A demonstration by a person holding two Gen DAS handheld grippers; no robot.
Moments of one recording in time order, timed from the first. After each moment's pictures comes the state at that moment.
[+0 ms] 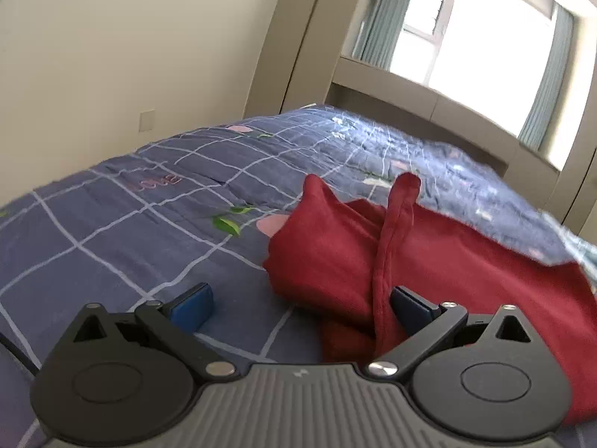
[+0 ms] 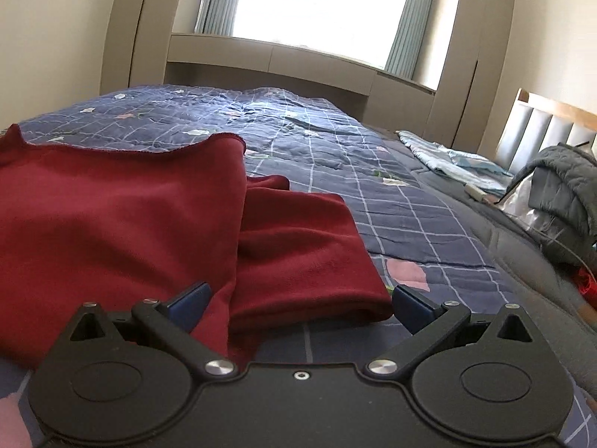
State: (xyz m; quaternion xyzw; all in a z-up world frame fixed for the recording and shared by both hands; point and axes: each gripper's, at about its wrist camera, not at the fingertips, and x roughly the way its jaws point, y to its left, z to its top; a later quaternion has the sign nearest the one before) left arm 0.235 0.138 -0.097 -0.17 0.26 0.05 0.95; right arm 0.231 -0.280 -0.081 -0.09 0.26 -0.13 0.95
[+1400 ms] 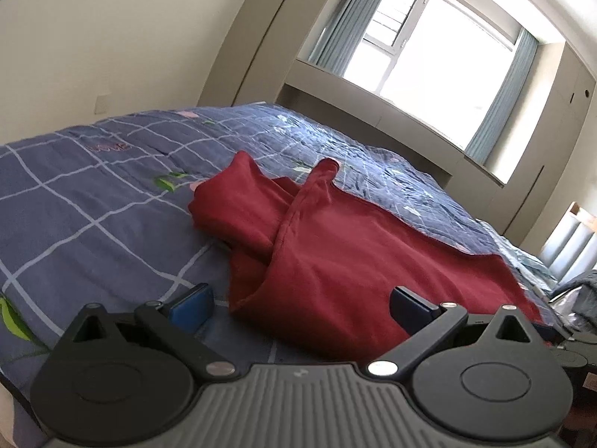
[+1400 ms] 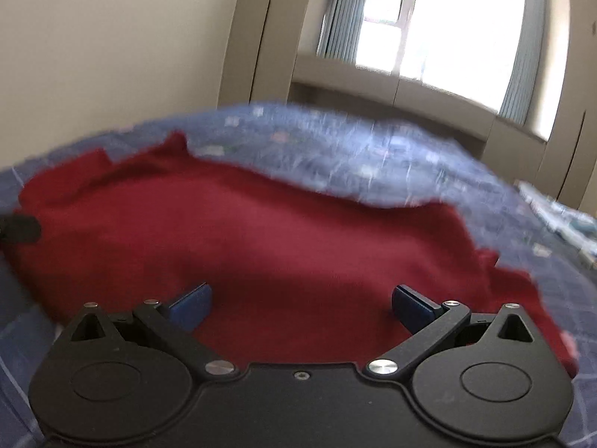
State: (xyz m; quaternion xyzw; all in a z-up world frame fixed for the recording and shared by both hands) left arm 0.186 0.100 -0.100 -0.21 0.24 -0.03 0.95; right arm 0.255 -0.154 -0.080 -0.11 0.28 0.06 0.95
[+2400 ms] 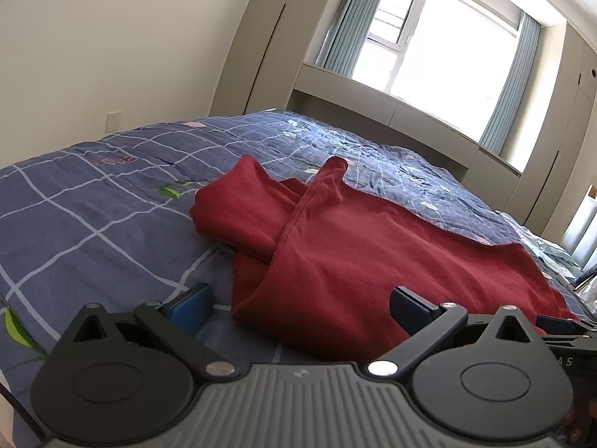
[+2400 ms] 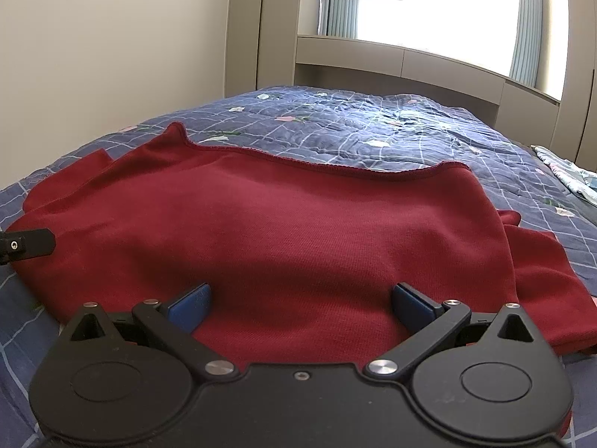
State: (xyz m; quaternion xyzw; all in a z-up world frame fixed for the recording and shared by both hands) left arm 0.191 0.088 -0.100 -0.18 0.24 -0.01 0.95; right arm 0.259 -0.169 -0.083 -0.06 0.28 0.08 0.95
